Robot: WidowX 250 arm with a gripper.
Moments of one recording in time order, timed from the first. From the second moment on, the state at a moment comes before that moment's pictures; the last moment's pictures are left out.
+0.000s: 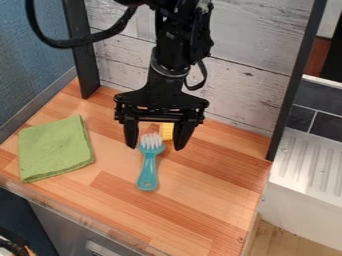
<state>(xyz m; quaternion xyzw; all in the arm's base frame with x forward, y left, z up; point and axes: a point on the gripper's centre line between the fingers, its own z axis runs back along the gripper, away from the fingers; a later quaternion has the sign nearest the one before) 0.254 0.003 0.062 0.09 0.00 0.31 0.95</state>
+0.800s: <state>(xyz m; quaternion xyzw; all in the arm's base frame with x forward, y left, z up) 0.246 0.079 0.038 0.05 -0.01 0.46 0.89</state>
